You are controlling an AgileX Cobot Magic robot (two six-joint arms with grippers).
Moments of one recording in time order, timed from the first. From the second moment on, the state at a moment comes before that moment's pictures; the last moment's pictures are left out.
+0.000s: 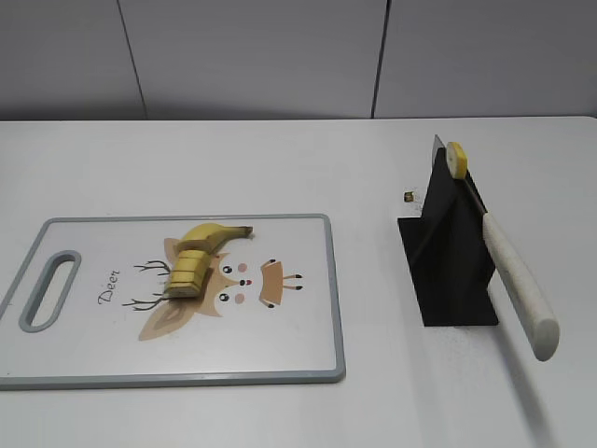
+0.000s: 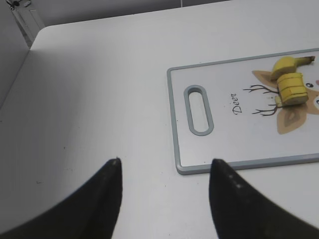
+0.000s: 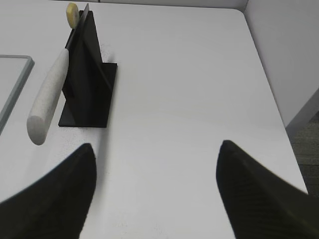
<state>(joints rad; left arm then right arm) 0.05 0.00 -0.48 -0.12 1.09 0.21 0.07 -0.01 -0.51 0.02 1.04 0.02</state>
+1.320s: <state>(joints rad) 0.05 0.00 -0.48 -0.12 1.09 0.21 0.07 -0.01 -0.51 0.02 1.04 0.02</state>
